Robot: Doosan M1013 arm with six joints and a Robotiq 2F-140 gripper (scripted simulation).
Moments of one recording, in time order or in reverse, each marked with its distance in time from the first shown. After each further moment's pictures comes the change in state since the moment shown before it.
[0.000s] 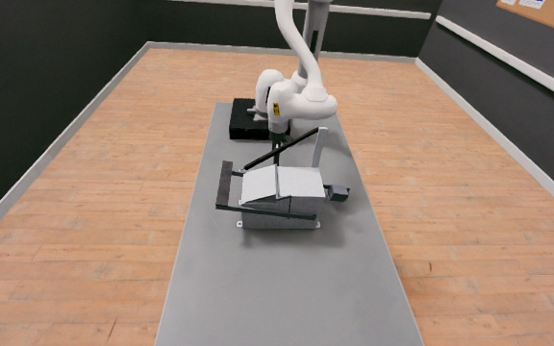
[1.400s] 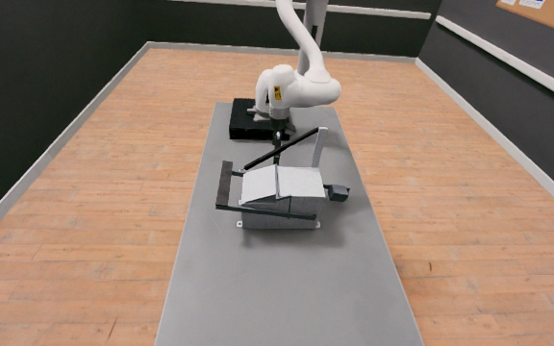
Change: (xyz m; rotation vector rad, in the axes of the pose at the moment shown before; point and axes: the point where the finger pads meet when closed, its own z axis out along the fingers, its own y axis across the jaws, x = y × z) arm 0.000 0.000 -0.069 -0.001 0.000 0.000
